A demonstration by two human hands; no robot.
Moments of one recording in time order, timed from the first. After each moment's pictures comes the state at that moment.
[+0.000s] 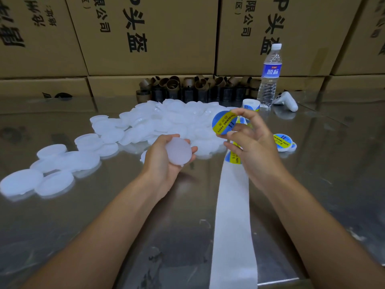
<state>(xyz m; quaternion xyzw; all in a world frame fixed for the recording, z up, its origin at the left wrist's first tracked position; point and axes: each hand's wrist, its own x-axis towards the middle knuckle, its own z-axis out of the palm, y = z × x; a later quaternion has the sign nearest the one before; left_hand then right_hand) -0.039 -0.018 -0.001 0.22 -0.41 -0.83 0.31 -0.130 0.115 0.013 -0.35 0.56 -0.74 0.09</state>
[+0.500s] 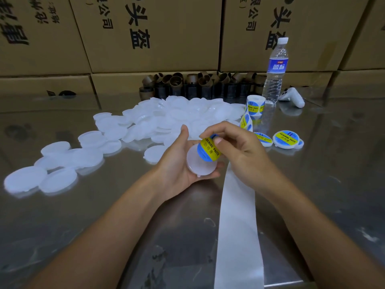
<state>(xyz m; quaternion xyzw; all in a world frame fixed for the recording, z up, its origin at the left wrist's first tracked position) -0.038 -0.011 -0.005 0.15 -0.54 -0.83 0.09 -0.113 0.109 0.007 -0.51 0.61 -0.60 0.08</state>
